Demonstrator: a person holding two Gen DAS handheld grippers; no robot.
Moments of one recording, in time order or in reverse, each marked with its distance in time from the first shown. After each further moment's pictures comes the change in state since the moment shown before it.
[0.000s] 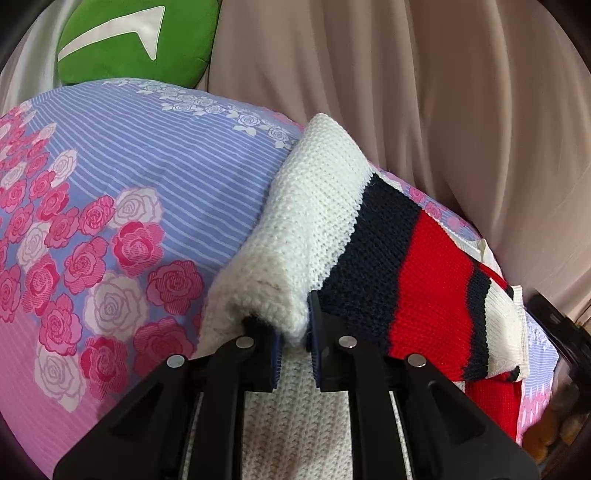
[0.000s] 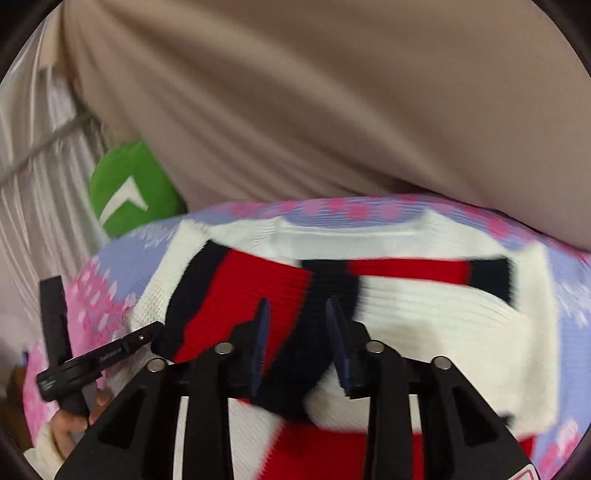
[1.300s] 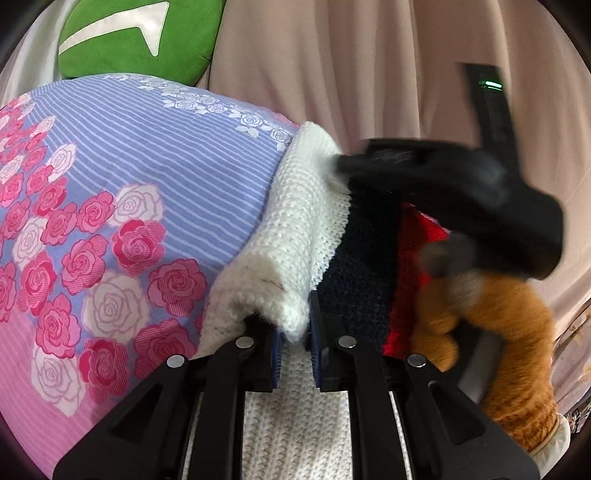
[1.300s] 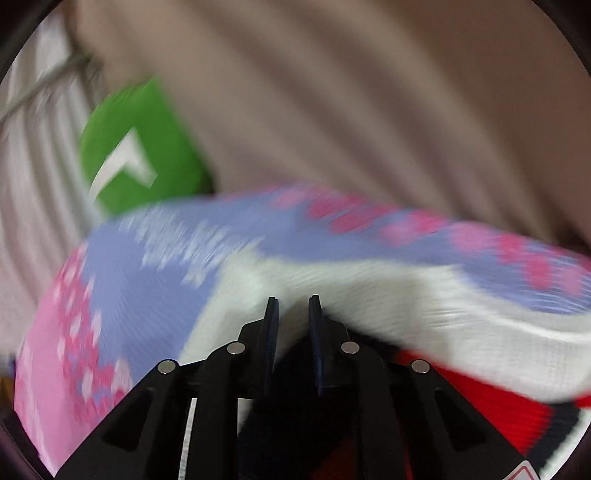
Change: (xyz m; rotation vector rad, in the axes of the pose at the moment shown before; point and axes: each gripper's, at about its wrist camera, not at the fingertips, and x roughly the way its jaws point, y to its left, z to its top) left arm 0.001 0.008 0.002 -0.012 0.003 -0.035; right arm 0.144 0.099 0.070 -0.039 0.072 0.031
